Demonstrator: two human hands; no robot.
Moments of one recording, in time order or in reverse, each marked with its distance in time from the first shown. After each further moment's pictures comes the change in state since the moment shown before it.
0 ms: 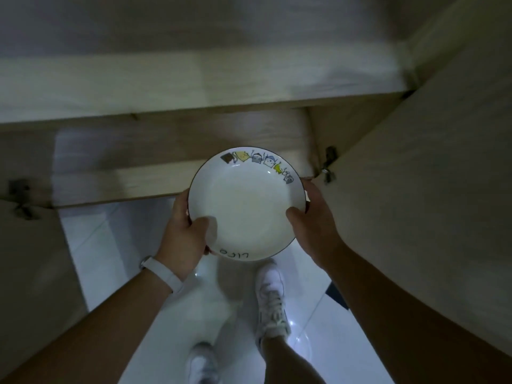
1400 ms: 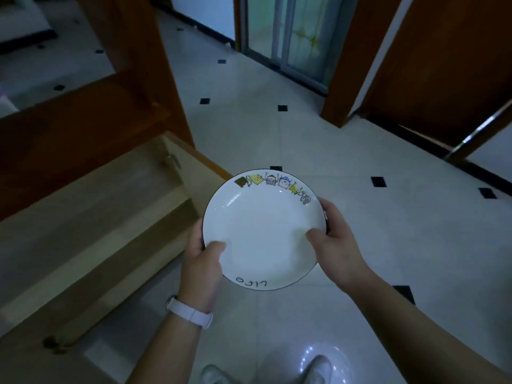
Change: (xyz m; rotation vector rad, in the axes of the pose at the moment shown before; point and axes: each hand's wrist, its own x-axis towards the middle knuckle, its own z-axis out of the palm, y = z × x) left_hand -0.473 0.344 0.168 -0.070 -0.482 0.241; right_hand -0.524 -0.239 -0.326 0.357 0.589 -0.049
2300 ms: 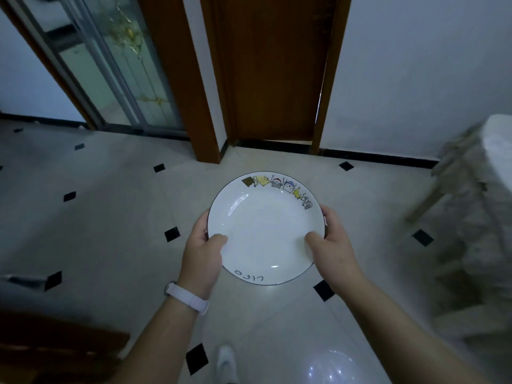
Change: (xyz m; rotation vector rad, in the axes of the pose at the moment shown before) left_hand -0.026 -0.028 0.445 0.224 -0.629 0.094; right_hand 0.006 0.029 -0.405 0.207 0.575 -0.007
